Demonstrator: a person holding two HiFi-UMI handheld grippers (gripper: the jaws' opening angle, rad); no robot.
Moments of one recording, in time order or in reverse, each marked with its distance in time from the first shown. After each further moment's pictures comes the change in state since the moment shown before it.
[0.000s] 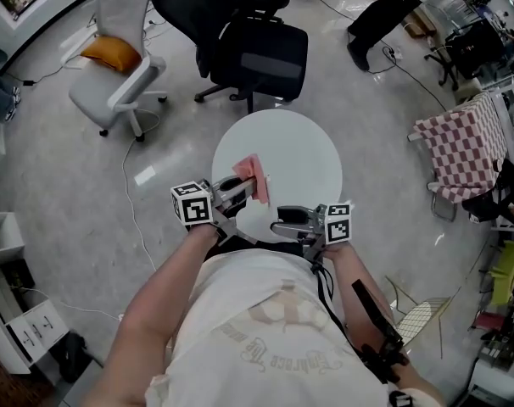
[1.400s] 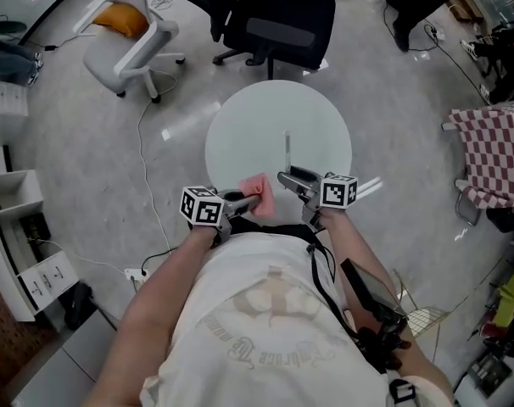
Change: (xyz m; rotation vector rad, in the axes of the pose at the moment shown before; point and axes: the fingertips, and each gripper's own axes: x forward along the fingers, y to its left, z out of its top) left arm 0.018 0.060 -0.161 -0.138 0.361 0.345; right arm -0.081 -0.154 0.015 0.172 -0.040 -0.308
